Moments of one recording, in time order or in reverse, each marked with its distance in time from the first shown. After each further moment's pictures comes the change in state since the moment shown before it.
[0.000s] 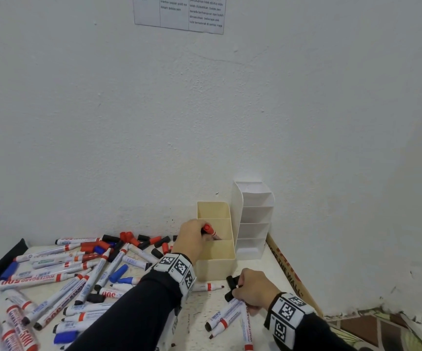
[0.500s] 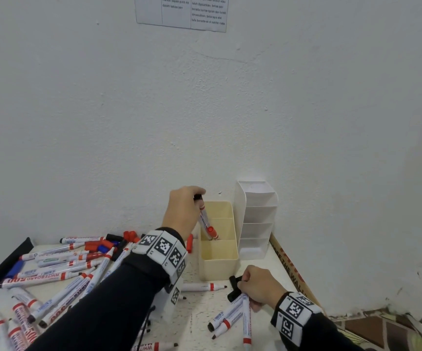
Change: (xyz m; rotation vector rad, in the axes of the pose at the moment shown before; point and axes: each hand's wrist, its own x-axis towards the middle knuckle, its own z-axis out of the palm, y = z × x) left_hand 0.013 0.038 -0.056 -0.079 0.263 0.056; right_hand 0.007 0.008 -0.004 0.169 0.021 -0.006
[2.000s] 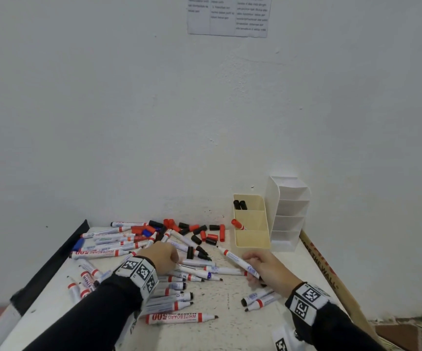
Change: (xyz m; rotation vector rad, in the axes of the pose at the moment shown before) left_hand -0.074 -0.130 -0.081 0.666 -0.733 -0.277; right_hand -0.026 -0.040 0.033 0.482 -0.083 -0.250
